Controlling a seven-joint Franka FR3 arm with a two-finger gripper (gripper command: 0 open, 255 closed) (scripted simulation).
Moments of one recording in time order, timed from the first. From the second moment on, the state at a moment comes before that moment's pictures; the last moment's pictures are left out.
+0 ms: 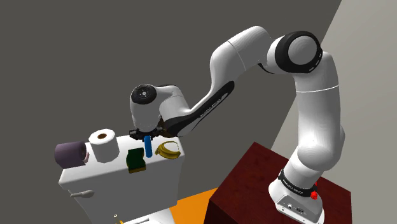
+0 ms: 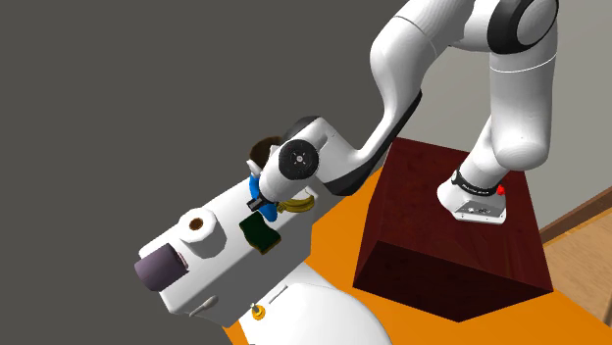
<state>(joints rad) -0.09 0.50 0.74 -1.90 -1.02 2.24 1.76</state>
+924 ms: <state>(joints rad) -0.11 0.44 0.78 -1.89 -0.95 2.20 1.69</state>
